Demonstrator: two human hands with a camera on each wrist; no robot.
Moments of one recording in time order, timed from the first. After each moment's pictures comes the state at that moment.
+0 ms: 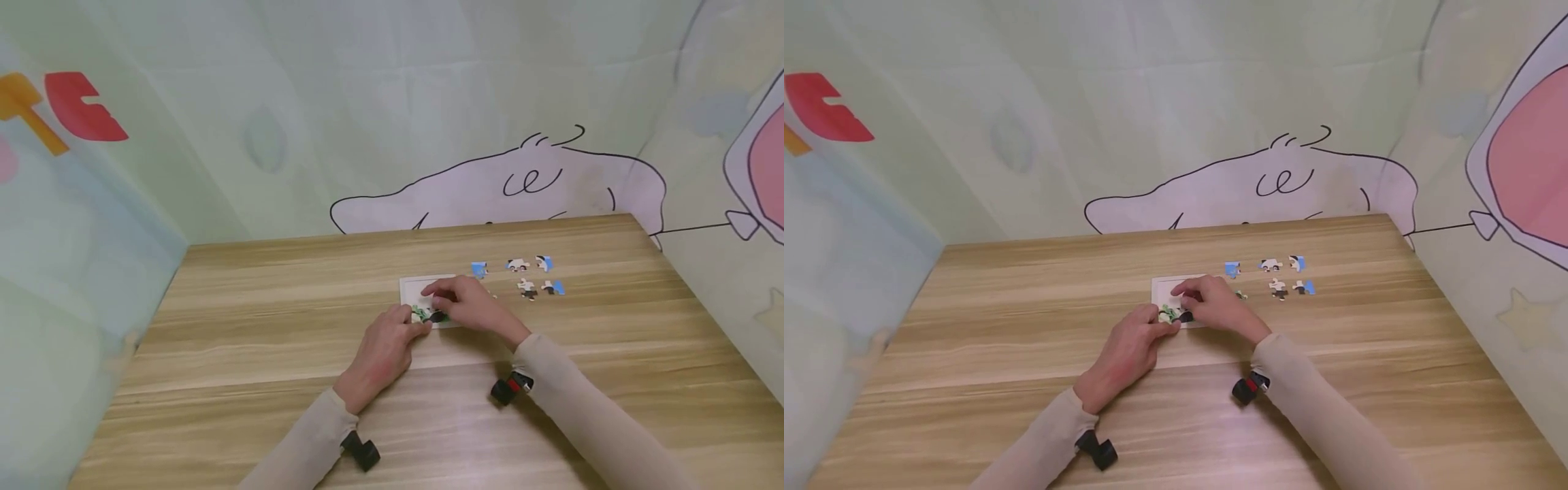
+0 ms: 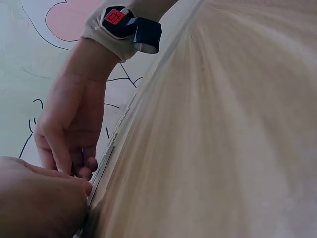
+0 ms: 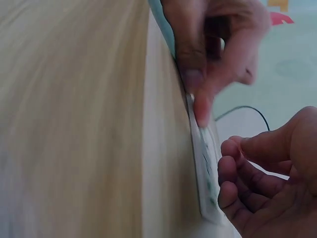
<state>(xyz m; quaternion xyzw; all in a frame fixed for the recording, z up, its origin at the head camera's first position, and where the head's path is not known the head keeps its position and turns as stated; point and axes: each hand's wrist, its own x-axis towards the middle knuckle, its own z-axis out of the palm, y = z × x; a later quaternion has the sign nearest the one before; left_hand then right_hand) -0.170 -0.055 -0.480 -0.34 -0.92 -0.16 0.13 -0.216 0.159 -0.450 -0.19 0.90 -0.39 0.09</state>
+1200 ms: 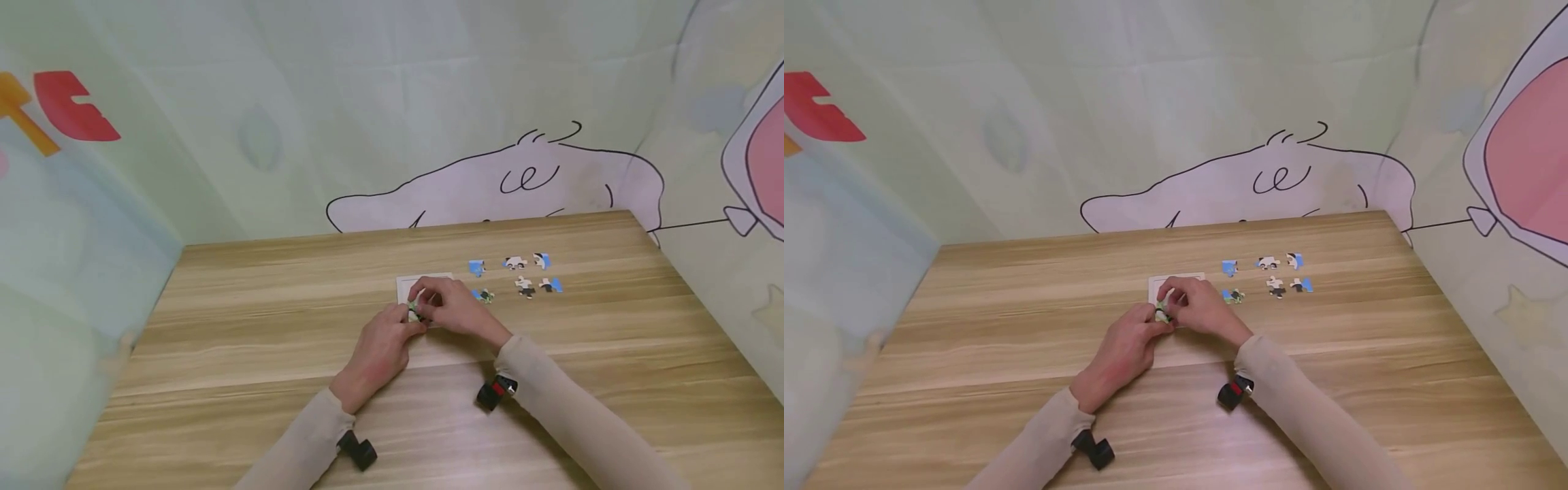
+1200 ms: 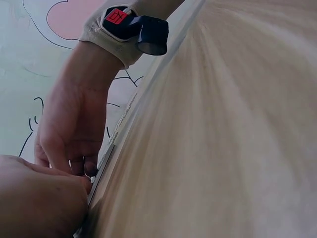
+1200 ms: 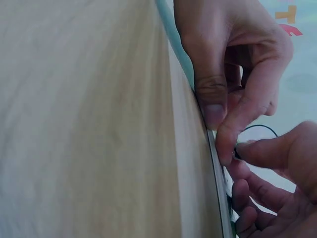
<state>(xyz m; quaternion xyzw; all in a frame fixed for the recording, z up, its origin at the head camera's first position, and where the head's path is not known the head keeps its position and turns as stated) -0.172 -0.055 -0.481 -0.34 -0.92 -0.17 0.13 -0.215 0.139 -0.461 -0.19 0.88 -0.42 0.08</state>
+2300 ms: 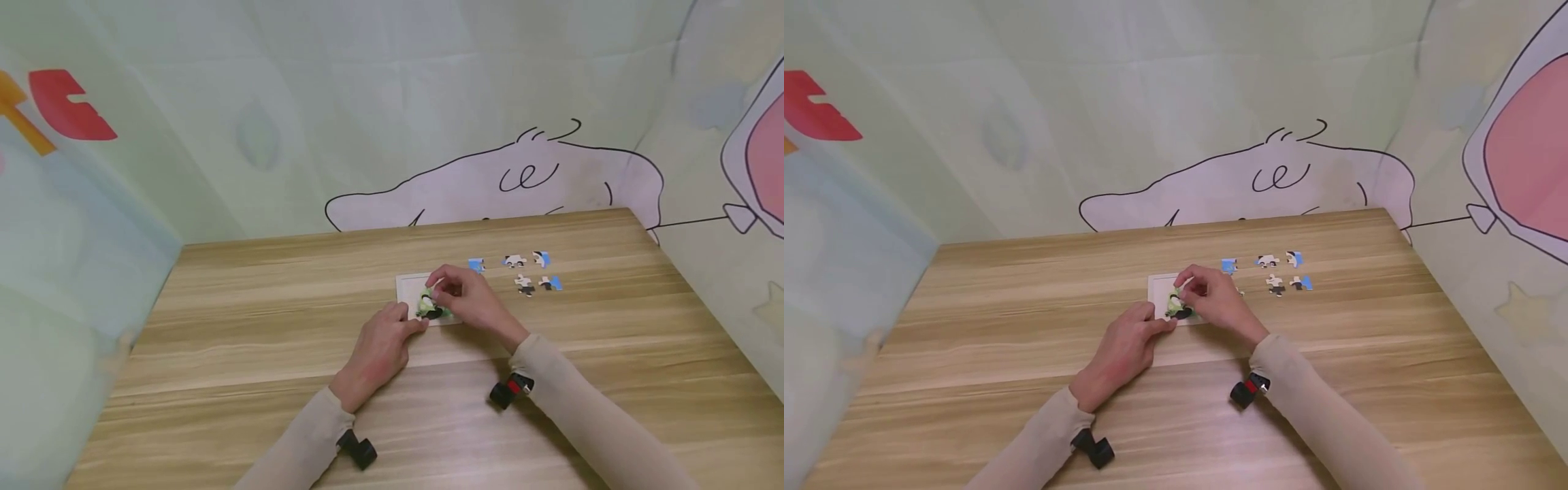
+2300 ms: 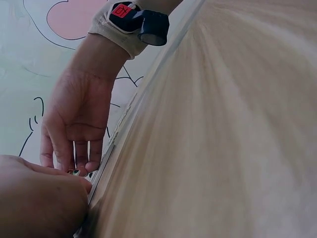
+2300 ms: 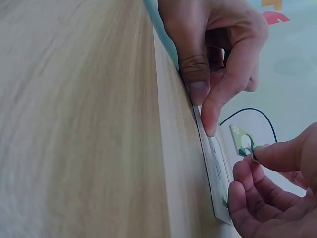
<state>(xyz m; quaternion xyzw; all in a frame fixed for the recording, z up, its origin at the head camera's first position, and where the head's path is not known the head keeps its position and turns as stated) -0.173 -0.054 -0.479 -0.33 -0.92 -0.17 0.11 -0.209 0.159 -0.455 -0.09 0.86 -0.51 0.06</state>
